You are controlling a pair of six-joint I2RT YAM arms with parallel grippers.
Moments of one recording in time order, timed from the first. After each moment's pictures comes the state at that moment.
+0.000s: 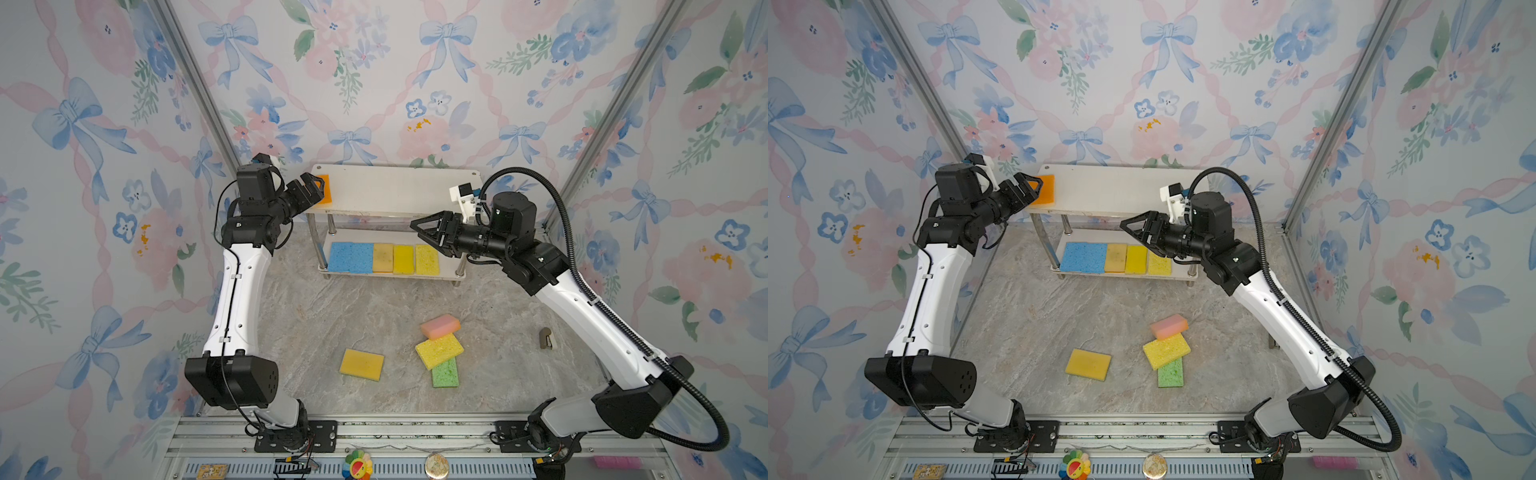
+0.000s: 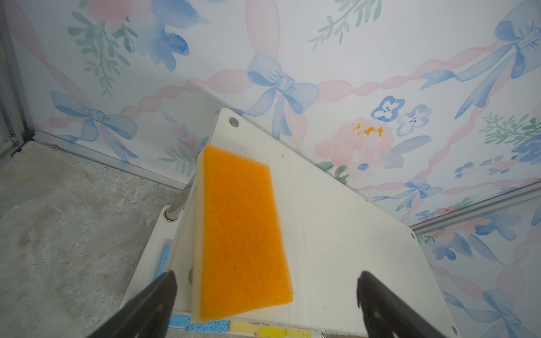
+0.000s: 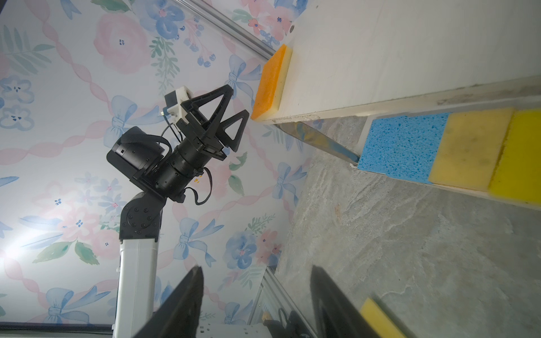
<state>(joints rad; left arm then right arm) 0.06 1.55 1.83 -0.60 0.28 -0.57 0.59 1.45 1.63 -0.37 -0.52 0.95</state>
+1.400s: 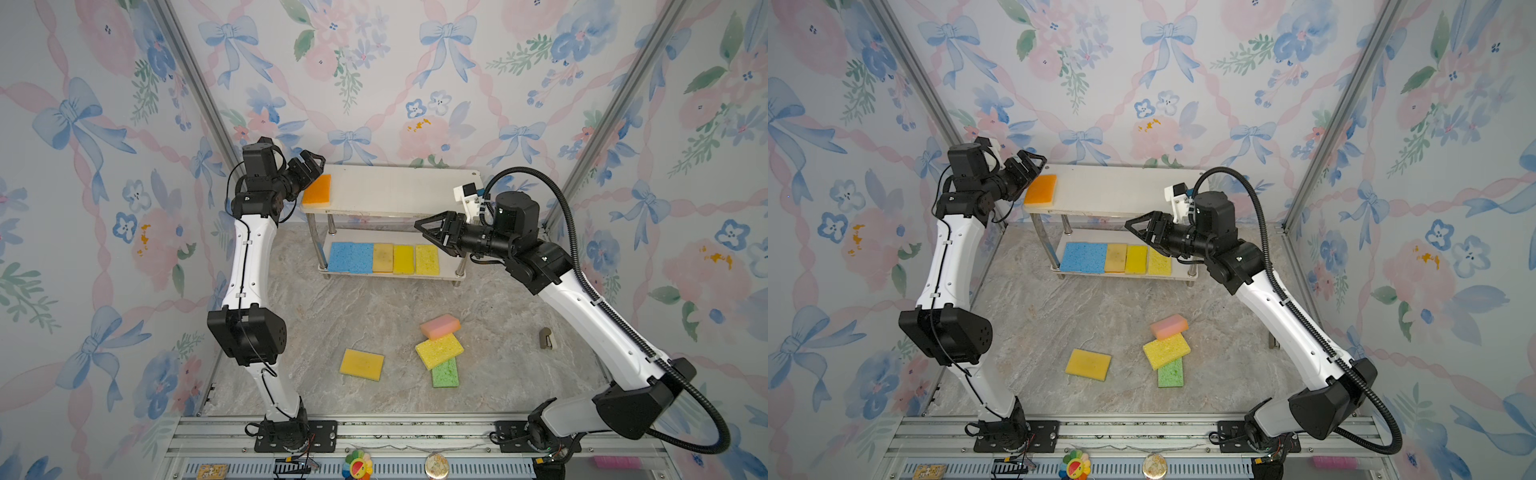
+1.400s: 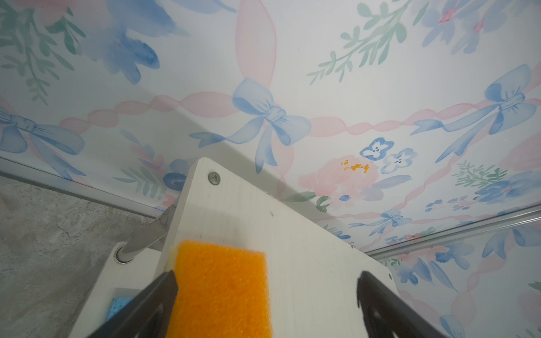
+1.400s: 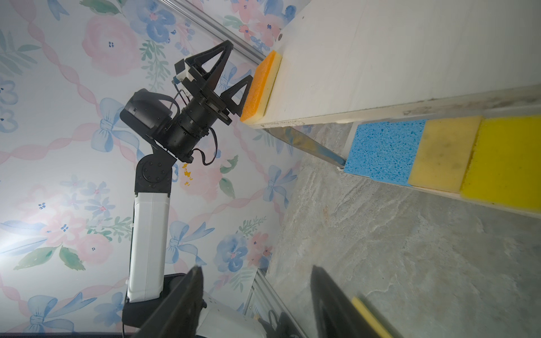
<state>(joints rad) 0.06 1.89 2.18 -0.57 0.40 -0.70 0.56 1.45 1.63 -0.41 -0.51 0.92</state>
